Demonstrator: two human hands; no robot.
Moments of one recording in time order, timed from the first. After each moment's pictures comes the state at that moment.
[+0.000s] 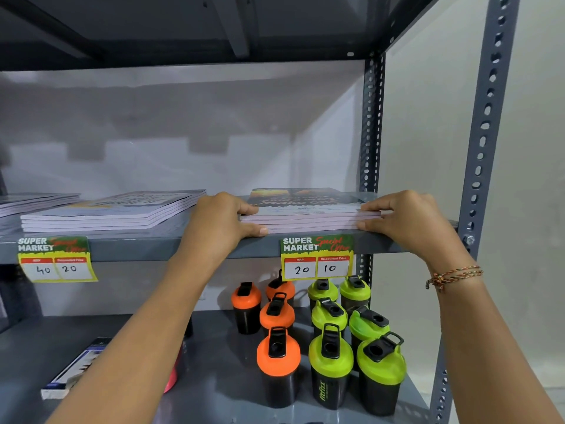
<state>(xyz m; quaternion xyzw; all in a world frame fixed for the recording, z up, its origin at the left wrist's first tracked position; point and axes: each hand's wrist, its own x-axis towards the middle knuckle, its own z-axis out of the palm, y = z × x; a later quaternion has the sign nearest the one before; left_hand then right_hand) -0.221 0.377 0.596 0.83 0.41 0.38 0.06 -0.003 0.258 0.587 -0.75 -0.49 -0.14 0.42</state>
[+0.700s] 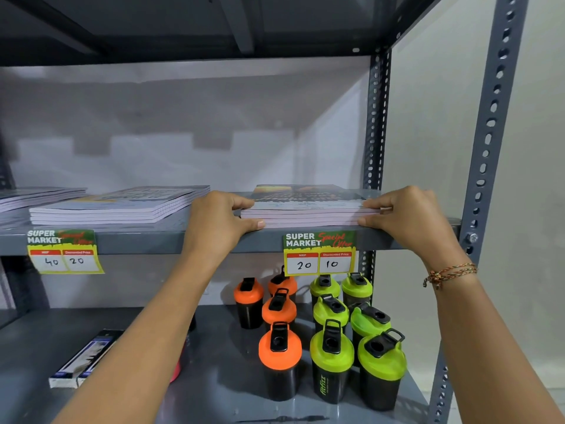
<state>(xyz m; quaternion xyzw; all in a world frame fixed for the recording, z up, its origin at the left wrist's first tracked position) -0.225 0.380 0.584 0.78 0.40 0.48 0.11 -0.009 0.258 0.585 -0.74 -0.48 -0.15 0.44</state>
